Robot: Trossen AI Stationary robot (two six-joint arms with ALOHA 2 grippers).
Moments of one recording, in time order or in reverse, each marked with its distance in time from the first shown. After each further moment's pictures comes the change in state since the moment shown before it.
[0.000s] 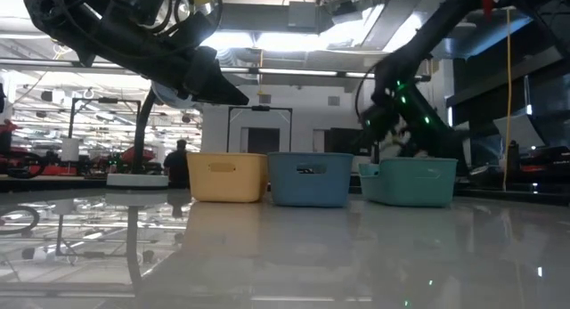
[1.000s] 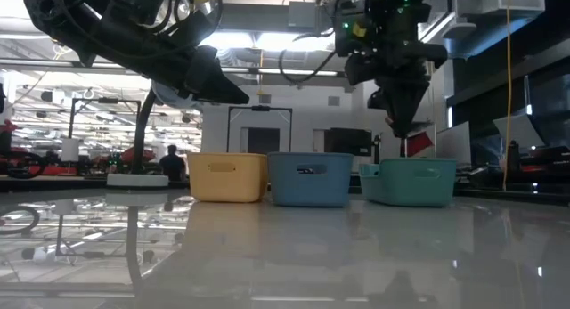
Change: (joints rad) left arm 0.000 0.000 0.000 0.009 0.000 0.000; right arm 0.453 -0.247 0.068 0.202 -0.591 0.152
